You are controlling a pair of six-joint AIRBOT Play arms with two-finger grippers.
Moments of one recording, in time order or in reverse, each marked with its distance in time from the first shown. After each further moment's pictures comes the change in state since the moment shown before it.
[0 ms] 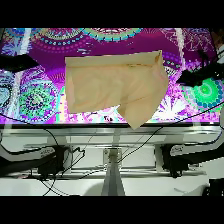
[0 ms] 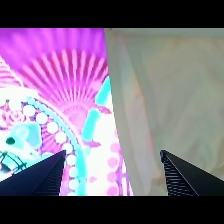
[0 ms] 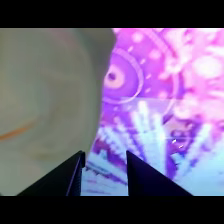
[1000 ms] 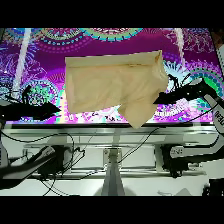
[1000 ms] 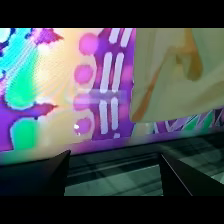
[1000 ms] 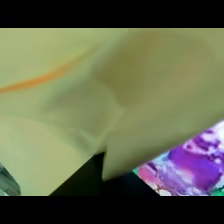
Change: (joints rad) left arm 0.093 0.280 -0.841 -0.032 0.095 0.063; right arm 0.161 0.069 -0.367 0.157 -0.187 -0.198
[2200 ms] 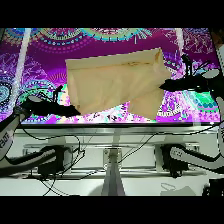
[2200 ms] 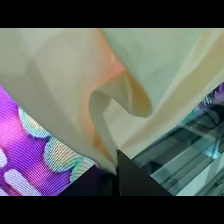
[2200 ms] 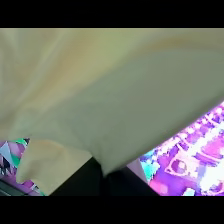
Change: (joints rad) left arm -0.392 -0.200 -0.052 -0.185 0.197 0.141; right arm 0.015 0.219 0.056 0.040 -0.085 0.010
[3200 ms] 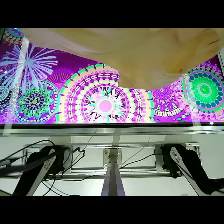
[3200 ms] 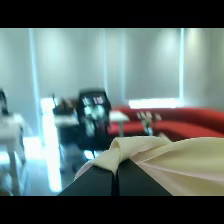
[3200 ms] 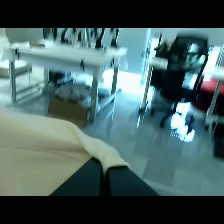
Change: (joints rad) left arm 0.066 0.579 1.080 -0.161 0.483 -0.028; right arm 0.000 0.529 0.777 0.117 -0.220 0.020
